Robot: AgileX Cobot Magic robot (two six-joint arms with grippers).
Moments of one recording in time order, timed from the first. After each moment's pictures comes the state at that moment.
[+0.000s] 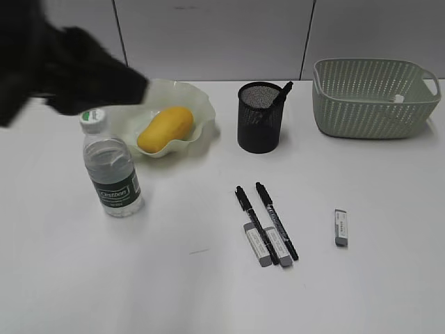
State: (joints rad) left arm -0.75 1.20 -1.00 -0.08 0.56 0.02; right arm 0.44 -0.01 -0.51 -0.01 1.04 0.06
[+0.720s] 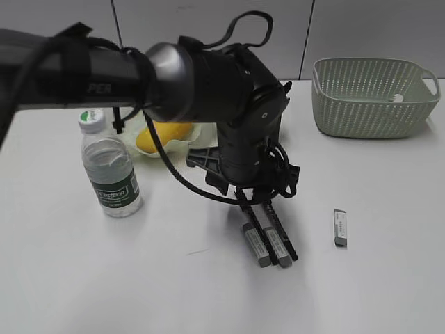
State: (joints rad) left arm -0.90 2.24 -1.71 0.26 0.91 -0.85; right arm 0.44 -0.01 -0.51 -0.01 1.04 0.06
